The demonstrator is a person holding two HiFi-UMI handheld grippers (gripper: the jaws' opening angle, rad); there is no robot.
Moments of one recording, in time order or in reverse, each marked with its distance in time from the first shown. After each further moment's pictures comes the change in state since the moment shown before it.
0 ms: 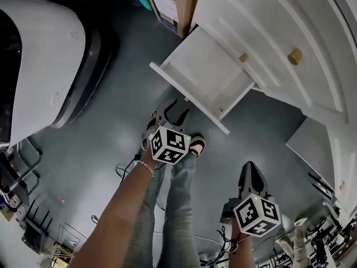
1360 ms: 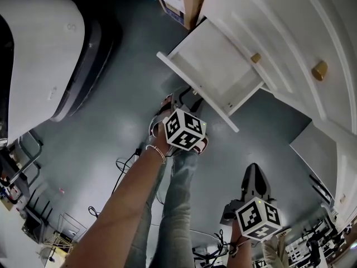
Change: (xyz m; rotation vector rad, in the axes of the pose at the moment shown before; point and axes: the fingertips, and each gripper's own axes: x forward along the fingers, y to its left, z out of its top) left arm 0.055 -0.003 0.012 0.006 0.074 -0.046; right arm 0.018 -0.005 0.000 0.025 0.036 -0.015
